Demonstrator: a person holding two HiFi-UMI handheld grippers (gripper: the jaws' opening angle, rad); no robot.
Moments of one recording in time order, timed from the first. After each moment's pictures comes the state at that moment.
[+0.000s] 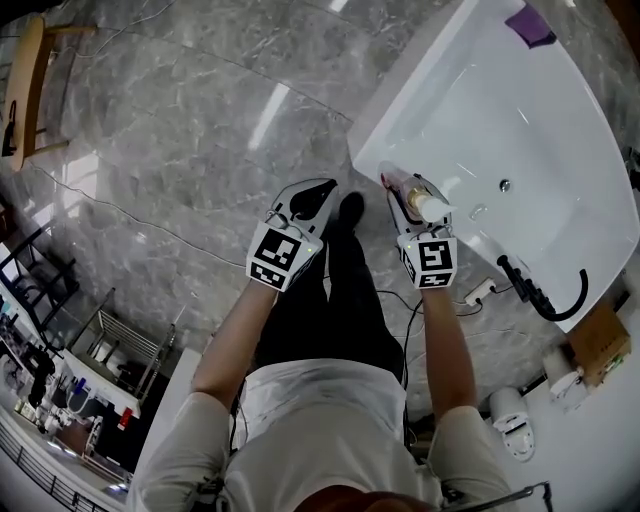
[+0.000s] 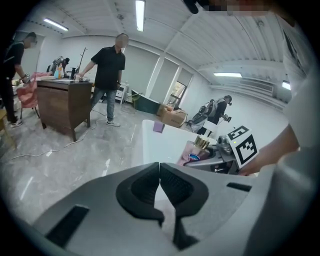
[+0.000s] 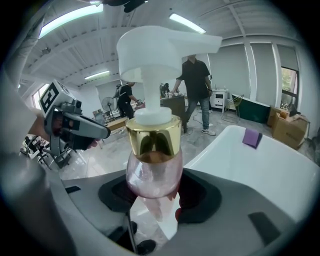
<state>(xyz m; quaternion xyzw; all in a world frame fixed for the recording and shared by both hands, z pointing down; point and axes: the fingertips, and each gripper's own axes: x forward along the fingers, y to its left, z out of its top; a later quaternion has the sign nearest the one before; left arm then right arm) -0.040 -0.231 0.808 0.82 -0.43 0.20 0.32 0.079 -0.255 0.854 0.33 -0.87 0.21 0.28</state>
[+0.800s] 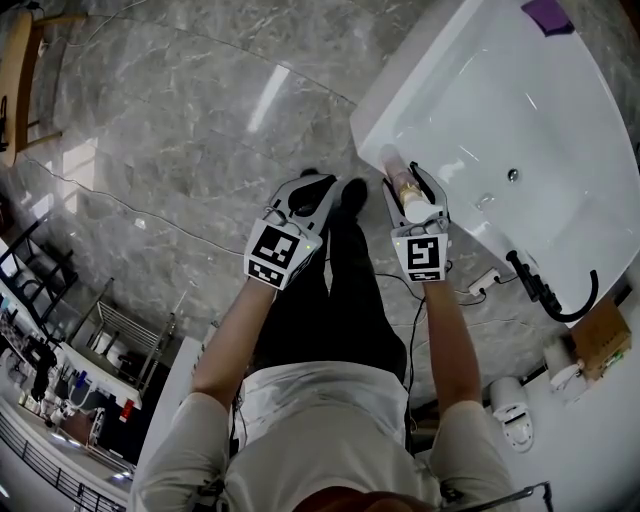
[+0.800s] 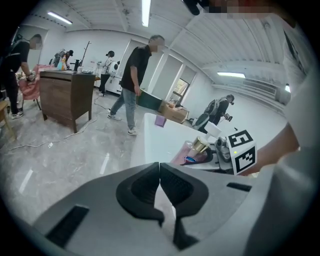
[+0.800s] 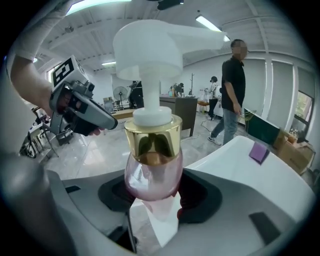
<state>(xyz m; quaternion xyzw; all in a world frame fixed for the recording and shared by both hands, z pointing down) -0.043 -0.211 0.849 0.81 -0.43 0.20 0.34 0.059 -0.236 0.894 0.30 -0.89 0.12 0.32</state>
